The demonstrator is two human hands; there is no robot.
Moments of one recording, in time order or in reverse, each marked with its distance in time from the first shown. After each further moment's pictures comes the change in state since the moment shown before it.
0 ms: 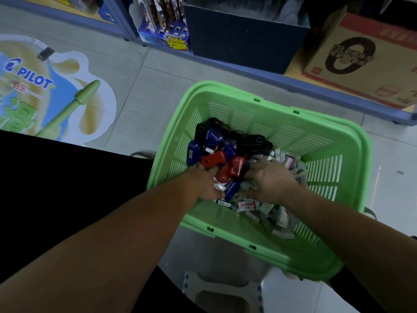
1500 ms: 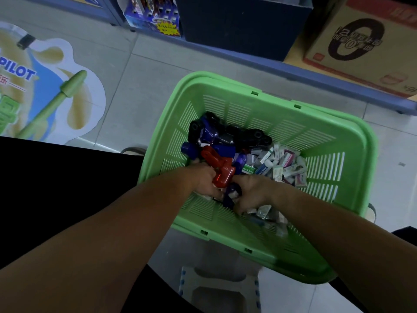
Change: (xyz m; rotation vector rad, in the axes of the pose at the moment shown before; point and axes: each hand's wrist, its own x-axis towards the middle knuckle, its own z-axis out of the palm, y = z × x) left_hand 0.025 -0.001 0.002 -0.107 -0.081 0.127; right_hand 0.022 -0.023 0.014 0.504 -0.416 0.027
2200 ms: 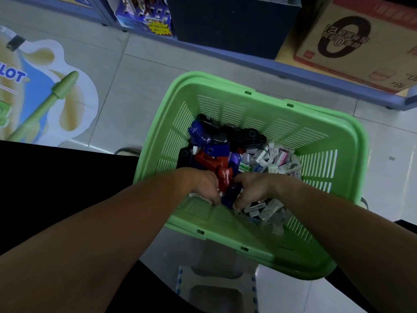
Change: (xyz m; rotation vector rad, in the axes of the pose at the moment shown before) left_hand 0.005 0.024 0.001 -0.053 -0.216 0.007; right_hand -0.008 0.013 -0.008 0.235 -0.120 0.074
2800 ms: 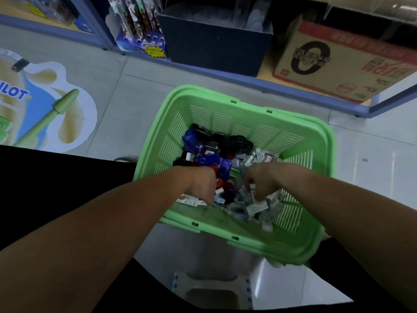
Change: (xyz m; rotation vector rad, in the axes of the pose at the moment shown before) left_hand -0.049 0.021 -0.008 0.089 0.133 0.158; right_hand -0.063 0.007 -0.024 -0.428 0.147 0.061
